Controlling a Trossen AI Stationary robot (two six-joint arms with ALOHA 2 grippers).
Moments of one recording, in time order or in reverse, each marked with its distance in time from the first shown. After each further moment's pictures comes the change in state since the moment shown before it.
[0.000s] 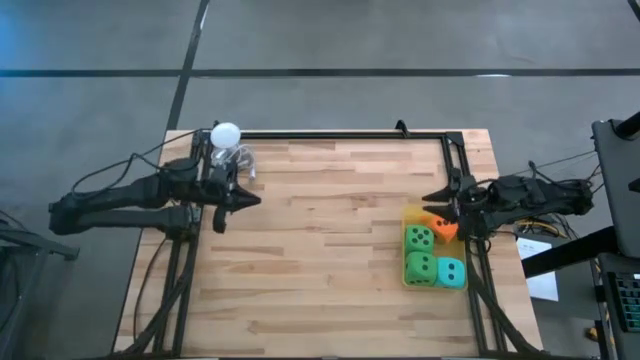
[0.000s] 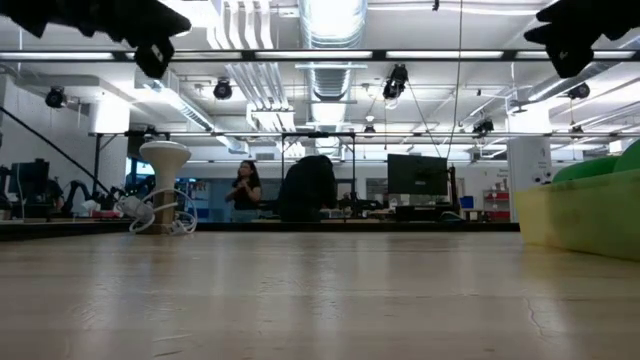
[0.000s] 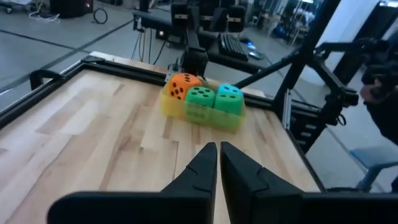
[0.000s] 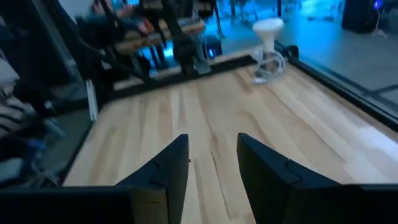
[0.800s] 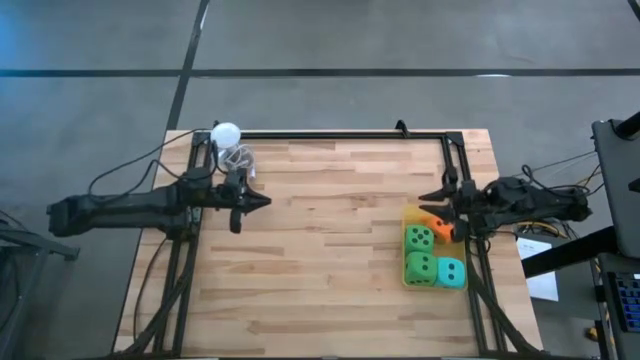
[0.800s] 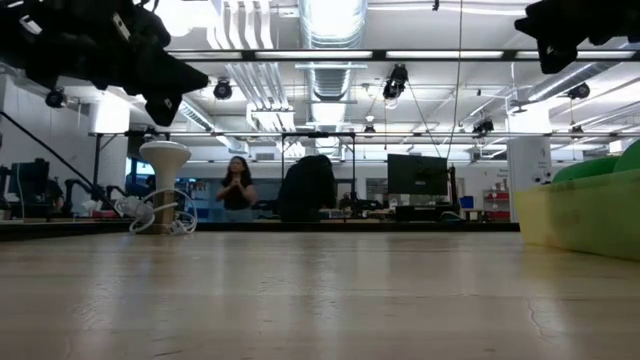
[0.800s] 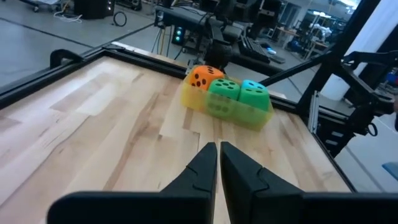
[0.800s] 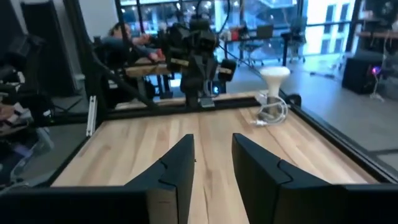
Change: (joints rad) left arm 0.063 0.064 -0.282 0.379 -0.007 -0.049; right arm -0.056 -0.075 -0.133 0.248 -0.066 -0.197
